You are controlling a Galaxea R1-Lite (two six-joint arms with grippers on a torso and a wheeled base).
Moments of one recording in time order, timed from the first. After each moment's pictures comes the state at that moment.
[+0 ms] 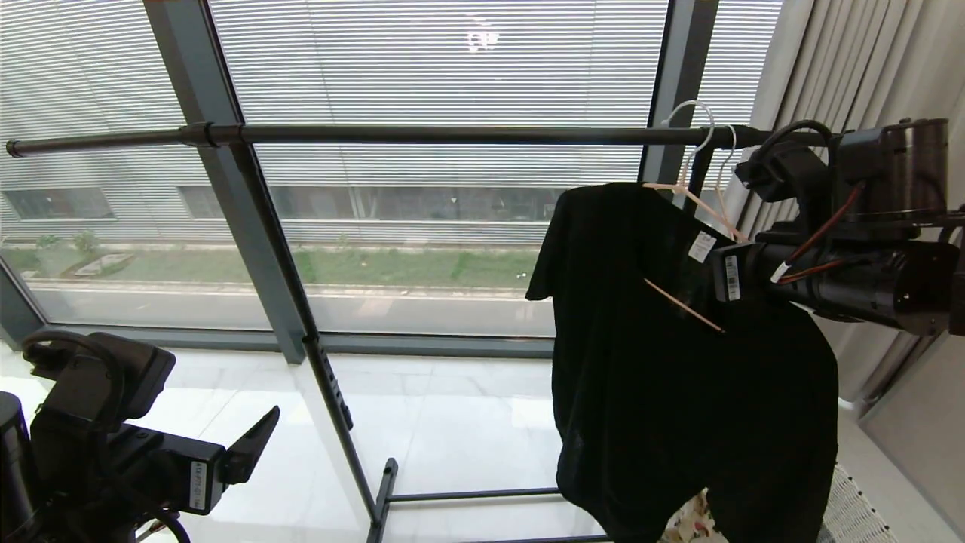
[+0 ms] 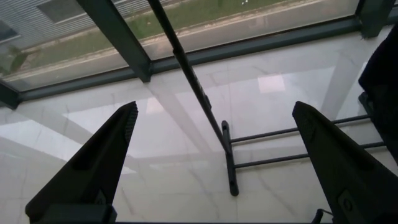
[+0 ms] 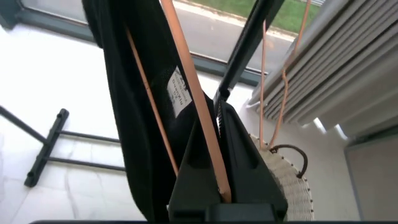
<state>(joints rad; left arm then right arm) -0.43 1.14 -0.27 -0.53 0.44 0.19 0.56 1.58 -1.13 -0.12 -0.37 0.01</state>
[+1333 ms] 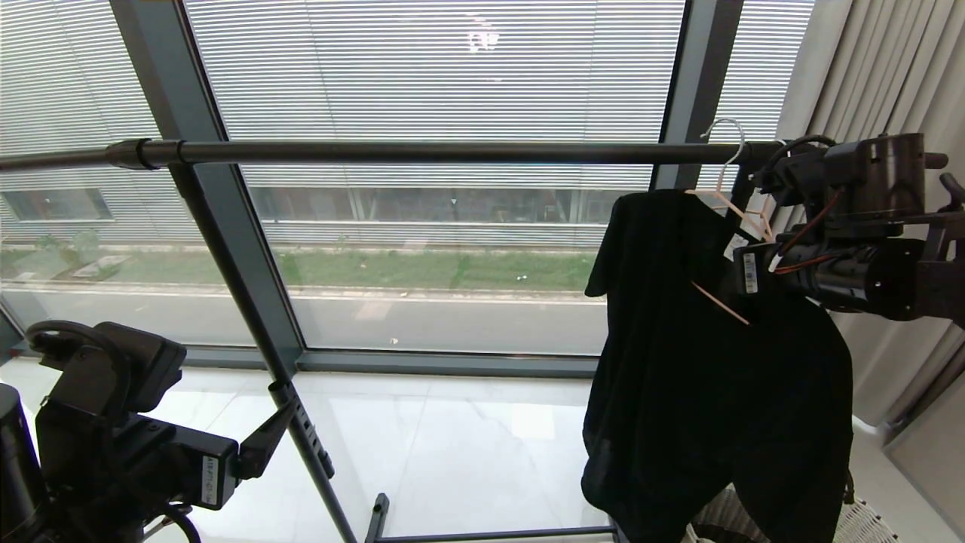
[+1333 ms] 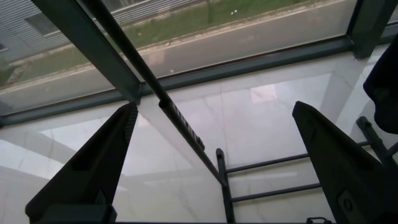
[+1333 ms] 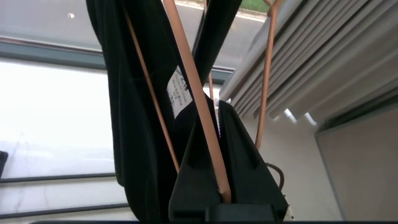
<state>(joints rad) -0.48 1.14 -0.30 -0.53 0.44 0.19 0.43 1.65 -1.15 -0.12 -0.44 0.02</state>
